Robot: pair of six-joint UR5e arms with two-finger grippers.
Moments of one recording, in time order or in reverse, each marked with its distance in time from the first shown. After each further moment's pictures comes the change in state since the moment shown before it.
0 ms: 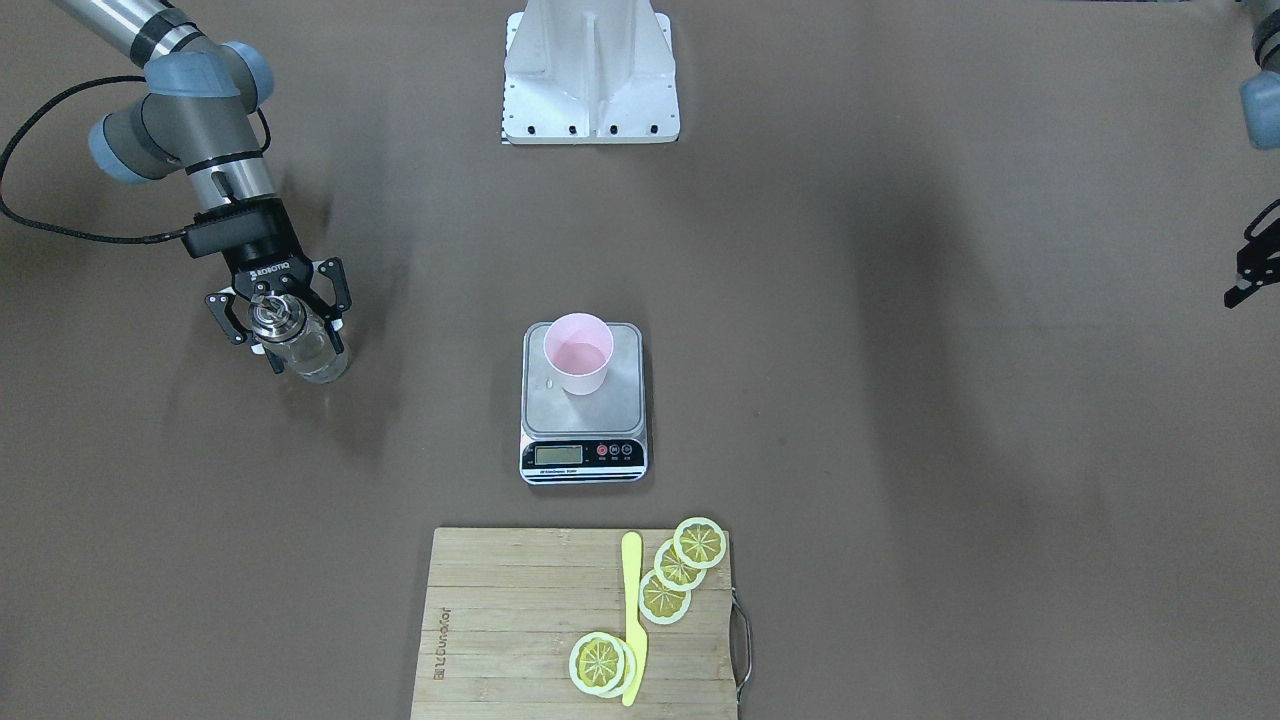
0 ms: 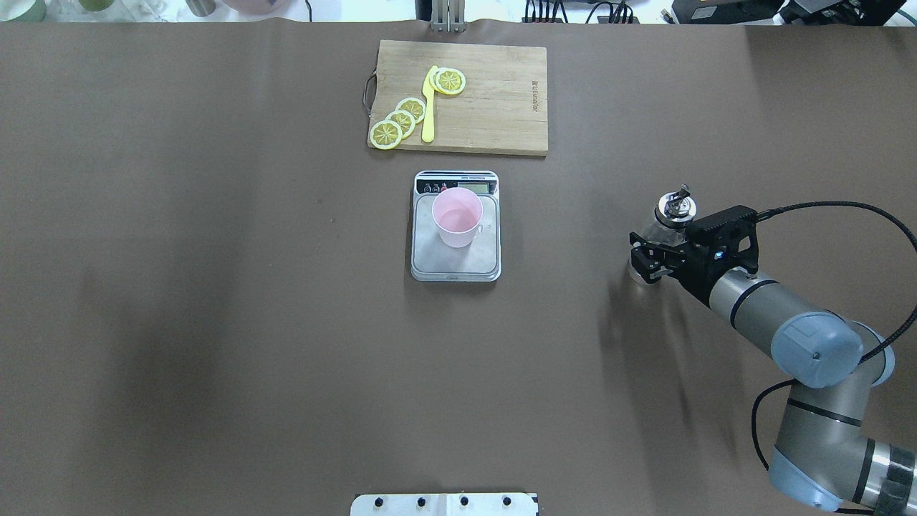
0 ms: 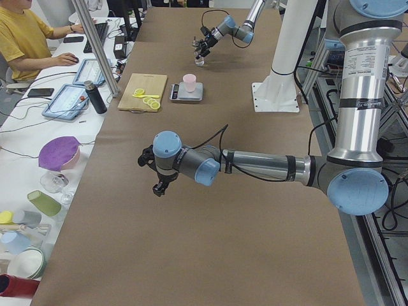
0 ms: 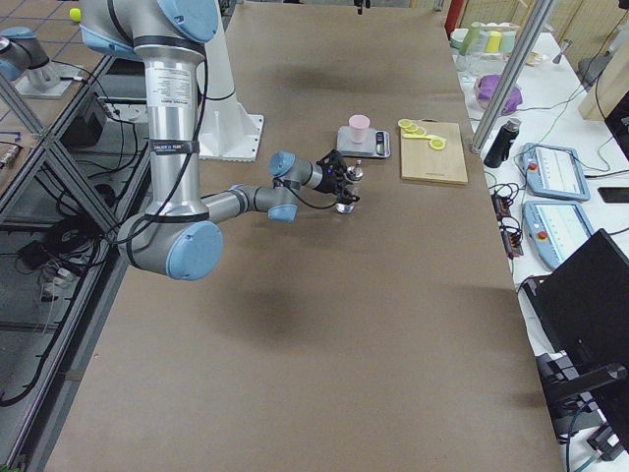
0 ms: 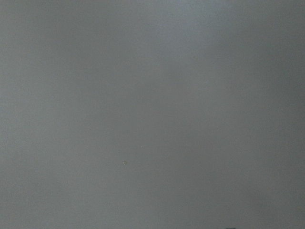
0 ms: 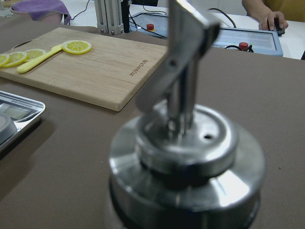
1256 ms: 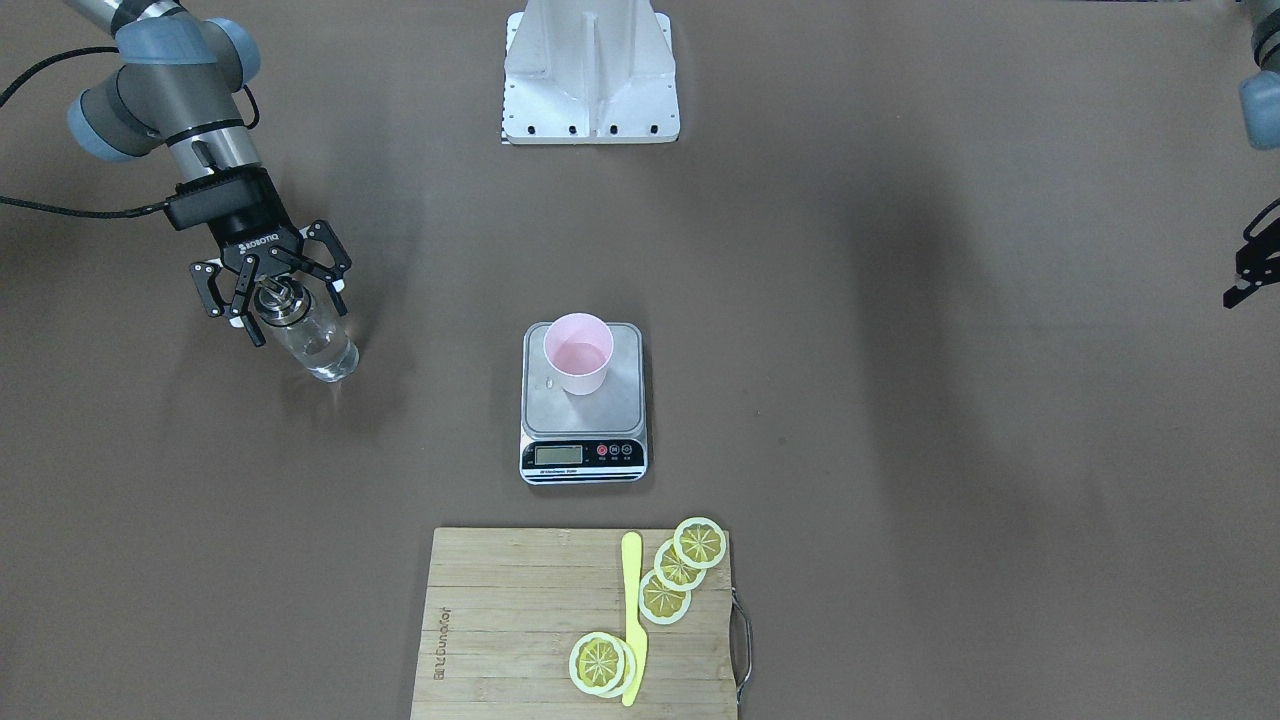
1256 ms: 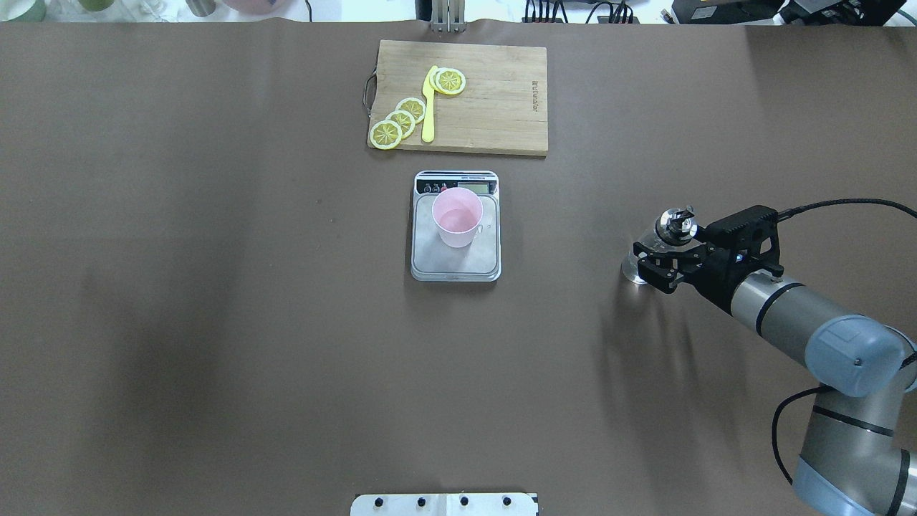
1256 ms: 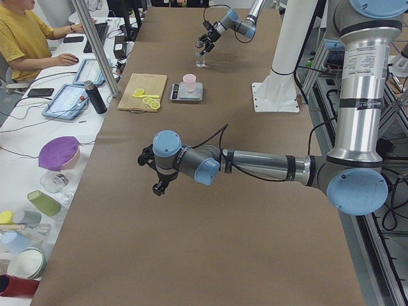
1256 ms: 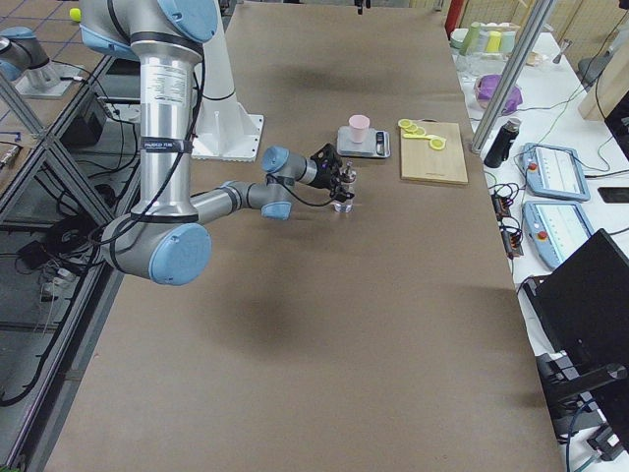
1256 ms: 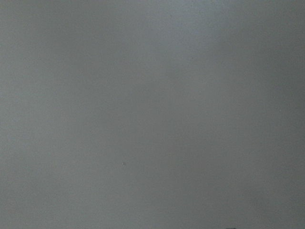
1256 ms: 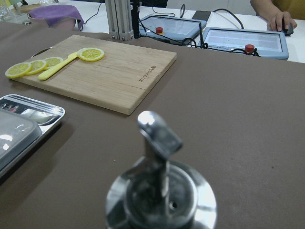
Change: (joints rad) left arm 0.002 -0.003 -0.001 0.002 0.000 -0.001; right arm 0.004 -0.095 0.118 0.003 0.043 -0.006
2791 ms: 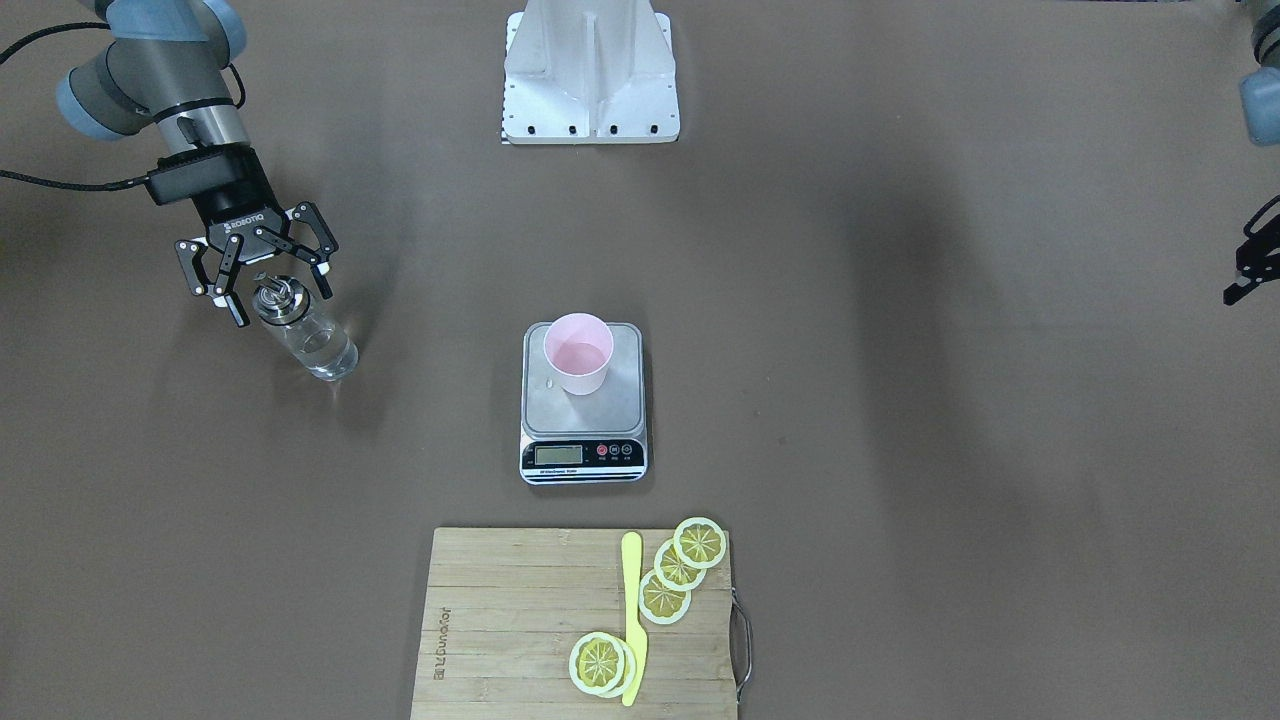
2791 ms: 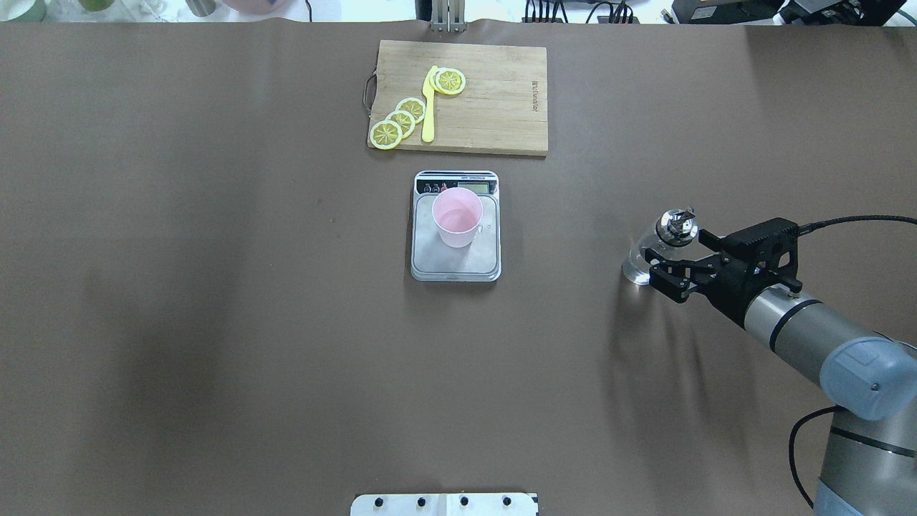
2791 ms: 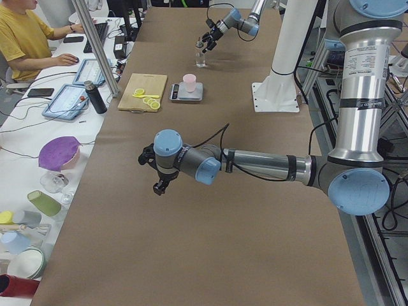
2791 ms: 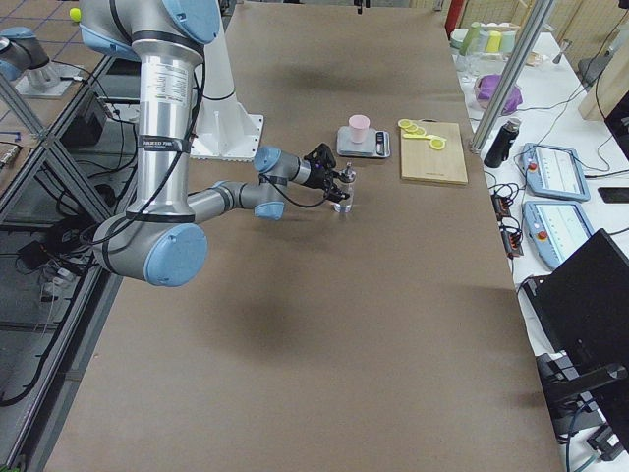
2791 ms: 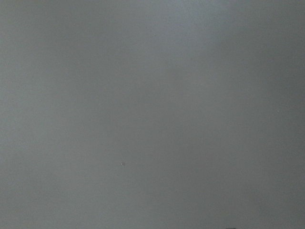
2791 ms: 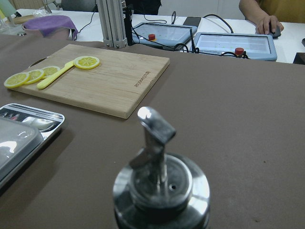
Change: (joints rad) left arm -0.002 0.007 -0.014 0.000 0.000 -0.002; right arm -0.047 -0.028 0.036 -0.004 -0.076 0.058
